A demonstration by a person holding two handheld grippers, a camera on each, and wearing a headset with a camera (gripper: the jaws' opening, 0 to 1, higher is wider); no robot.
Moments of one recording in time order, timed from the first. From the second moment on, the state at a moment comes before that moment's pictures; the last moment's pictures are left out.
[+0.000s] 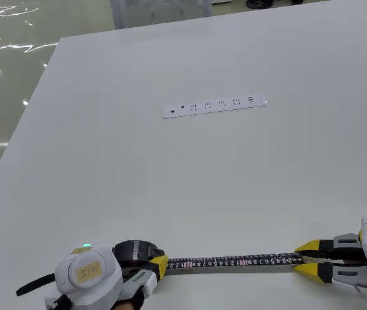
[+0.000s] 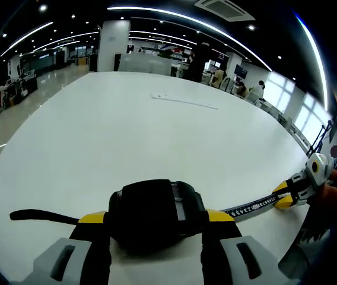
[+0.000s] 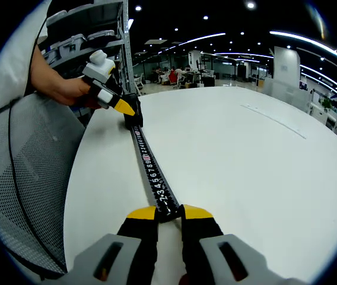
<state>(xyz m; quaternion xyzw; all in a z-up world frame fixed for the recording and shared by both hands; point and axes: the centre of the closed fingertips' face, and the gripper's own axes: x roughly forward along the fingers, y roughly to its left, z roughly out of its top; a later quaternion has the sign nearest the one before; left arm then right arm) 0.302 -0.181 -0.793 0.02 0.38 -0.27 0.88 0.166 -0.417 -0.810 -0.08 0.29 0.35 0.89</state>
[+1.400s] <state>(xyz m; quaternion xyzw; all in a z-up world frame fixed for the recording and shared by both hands) 0.301 -0.180 -0.792 0.00 0.39 -0.27 0.88 0.204 -0.352 -0.802 -0.05 0.25 0.38 0.89</state>
